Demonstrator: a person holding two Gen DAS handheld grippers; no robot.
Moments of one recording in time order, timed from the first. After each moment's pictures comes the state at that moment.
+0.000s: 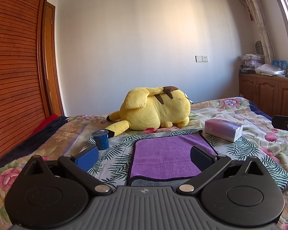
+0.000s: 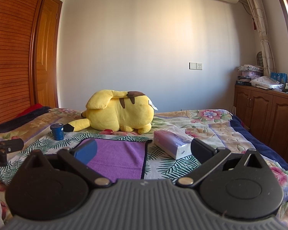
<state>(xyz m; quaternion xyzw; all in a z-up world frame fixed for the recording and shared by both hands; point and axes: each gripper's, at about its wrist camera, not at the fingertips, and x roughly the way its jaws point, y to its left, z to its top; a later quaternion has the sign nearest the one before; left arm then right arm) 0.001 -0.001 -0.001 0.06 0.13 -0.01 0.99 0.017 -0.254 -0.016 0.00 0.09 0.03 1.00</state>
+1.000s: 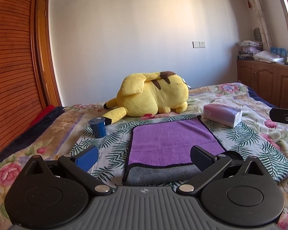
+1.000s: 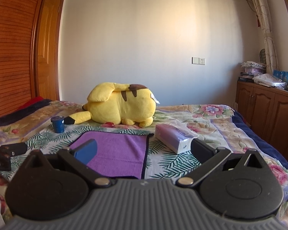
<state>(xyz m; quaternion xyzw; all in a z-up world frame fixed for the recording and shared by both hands) 0.011 -0.003 -0.012 0.08 0.18 -0.01 0.98 0.025 -0.249 -0.019 -0.01 0.12 0.04 0.99</state>
